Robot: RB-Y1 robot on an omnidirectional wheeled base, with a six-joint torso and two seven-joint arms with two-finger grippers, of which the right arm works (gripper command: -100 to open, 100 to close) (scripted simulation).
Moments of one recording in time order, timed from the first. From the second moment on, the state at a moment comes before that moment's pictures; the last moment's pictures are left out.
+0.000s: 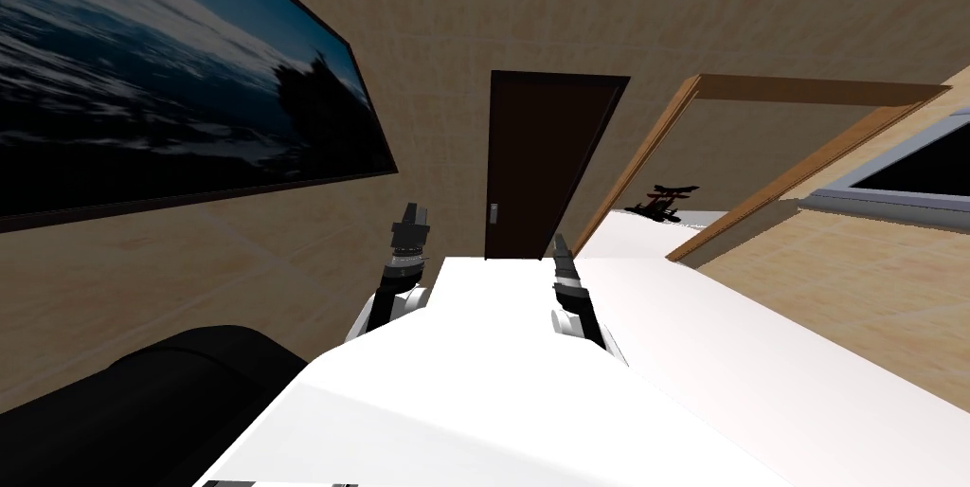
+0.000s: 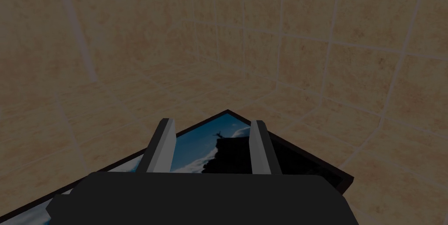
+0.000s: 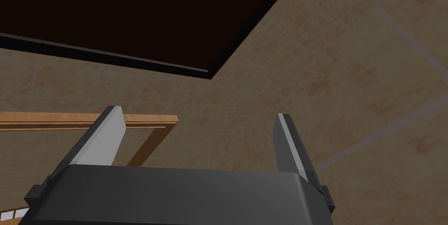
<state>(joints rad) 0.35 -0.08 0.03 -1.97 0.03 -0.47 0.34</state>
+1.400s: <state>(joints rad) 0.24 -0.10 0.07 -1.75 0.14 -0.43 0.62</state>
